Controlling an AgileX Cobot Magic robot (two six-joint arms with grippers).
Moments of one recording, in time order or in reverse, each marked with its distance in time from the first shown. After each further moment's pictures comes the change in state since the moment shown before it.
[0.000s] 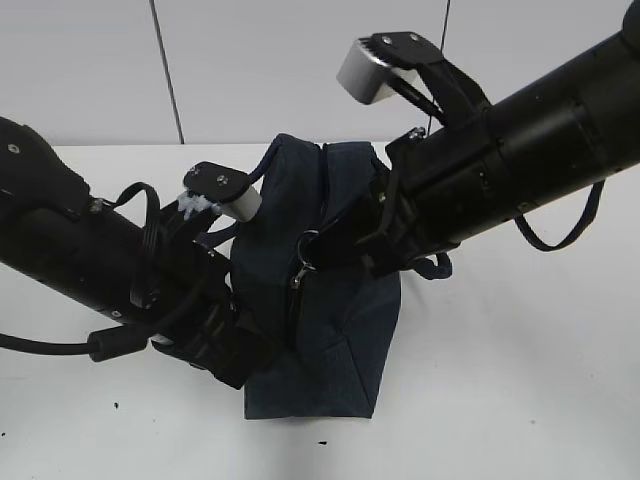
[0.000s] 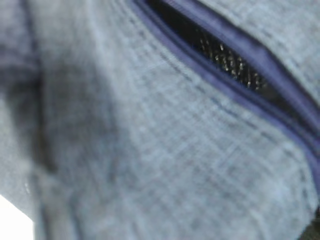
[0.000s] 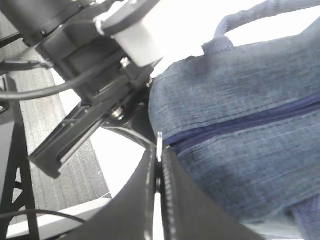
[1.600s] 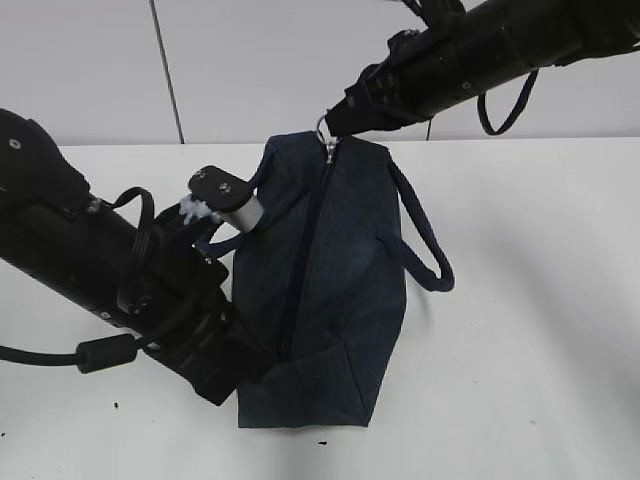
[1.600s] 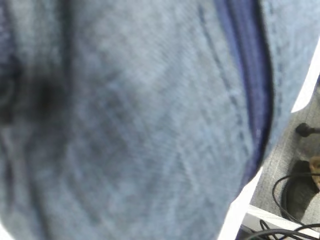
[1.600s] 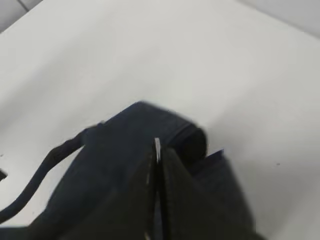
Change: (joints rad) left arm 0.001 0.000 -0.014 0.100 0.070 0.000; right arm -0.204 0.353 -0.449 0.015 -0.055 0.044
